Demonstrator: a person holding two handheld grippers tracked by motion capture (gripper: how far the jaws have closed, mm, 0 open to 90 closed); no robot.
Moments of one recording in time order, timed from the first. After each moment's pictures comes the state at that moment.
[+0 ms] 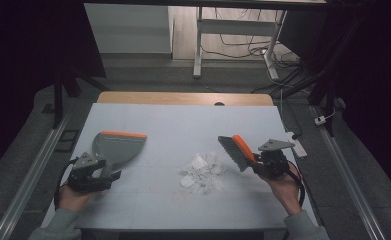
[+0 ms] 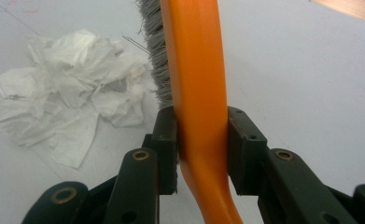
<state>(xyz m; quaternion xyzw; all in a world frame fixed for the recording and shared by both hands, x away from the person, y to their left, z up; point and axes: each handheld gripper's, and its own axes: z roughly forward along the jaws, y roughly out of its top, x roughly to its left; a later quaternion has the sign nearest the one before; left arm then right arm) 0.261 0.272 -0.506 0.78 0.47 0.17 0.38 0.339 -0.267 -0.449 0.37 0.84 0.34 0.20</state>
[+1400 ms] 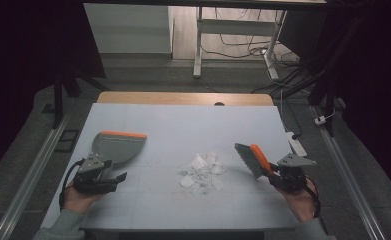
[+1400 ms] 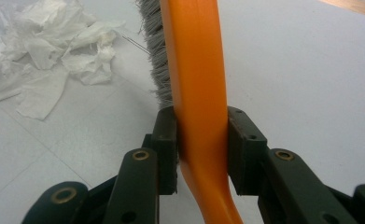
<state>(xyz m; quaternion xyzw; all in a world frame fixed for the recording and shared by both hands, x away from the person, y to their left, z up) 0.257 0.255 -0.502 0.79 0.45 0.18 0.39 0.314 -0.316 -0.472 0.38 0.82 0.37 0.23</state>
